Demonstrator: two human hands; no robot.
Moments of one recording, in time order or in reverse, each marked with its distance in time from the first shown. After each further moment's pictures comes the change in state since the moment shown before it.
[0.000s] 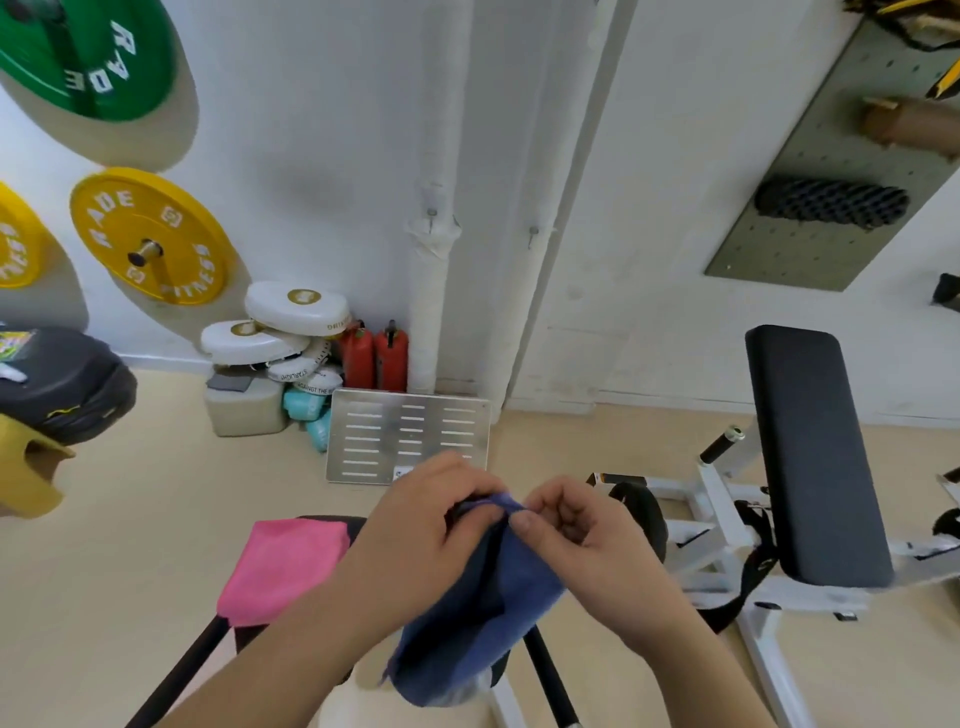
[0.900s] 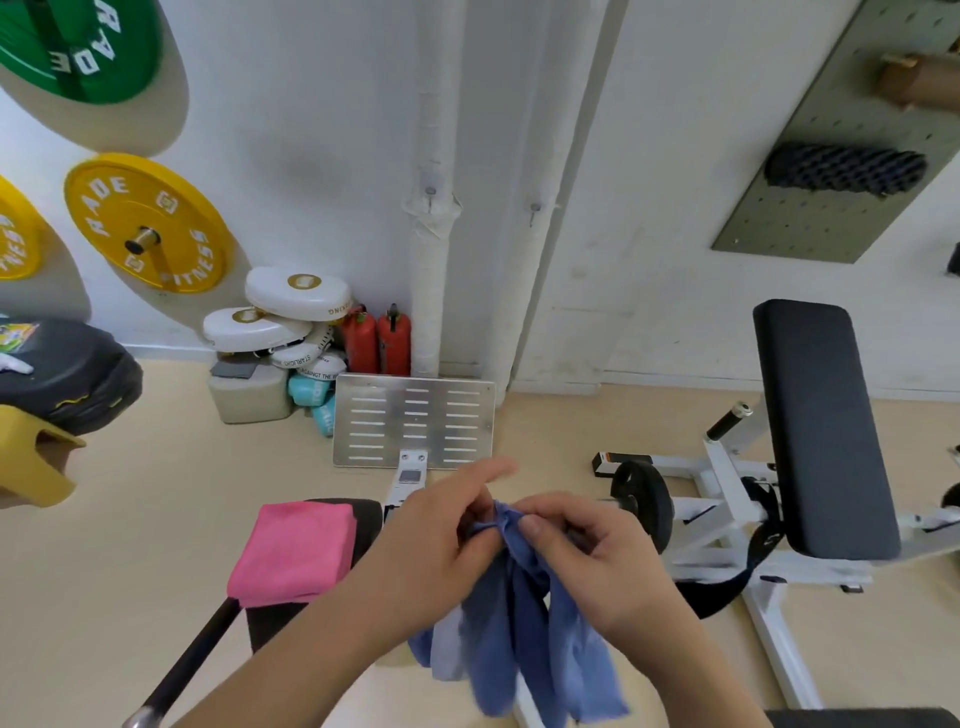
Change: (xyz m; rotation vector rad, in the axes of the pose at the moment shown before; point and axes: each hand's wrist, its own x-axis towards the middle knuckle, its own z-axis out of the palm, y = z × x) left_hand -0.019 -0.001 0.019 -0.129 -0.139 -0.112; right_hand -0.015 0.013 0.014 0.025 0.094 0.033
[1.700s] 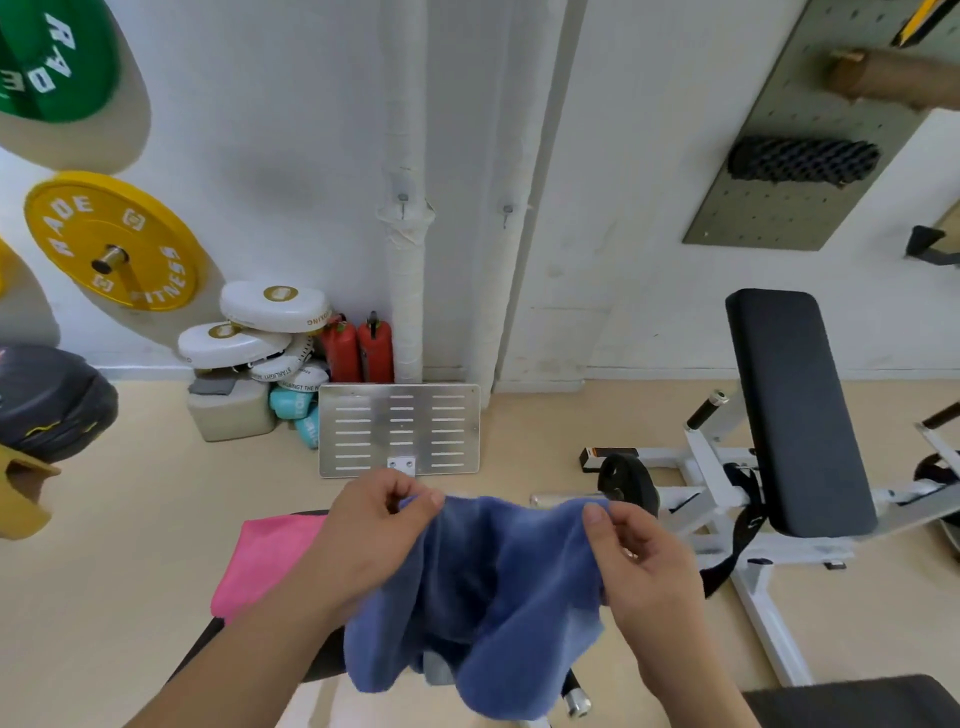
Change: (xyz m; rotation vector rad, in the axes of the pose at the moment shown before) left_hand 0.009 -0.014 -0.012 -0.135 0.151 -0.565; right_hand -0.024 0.026 -0.022 0.060 0.463 0.186
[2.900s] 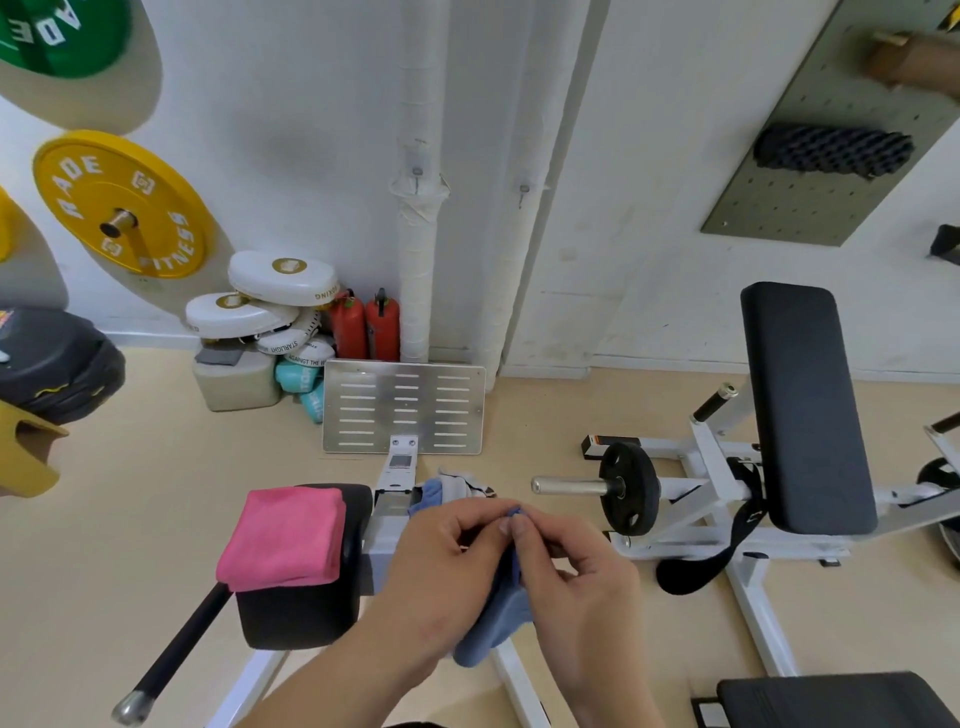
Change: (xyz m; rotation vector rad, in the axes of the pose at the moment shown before) left_hand -0.056 0.026 0.043 -0.405 -0.194 0.005; right_hand -0.037 0.008 0.050 0.051 -0.031 -0.197
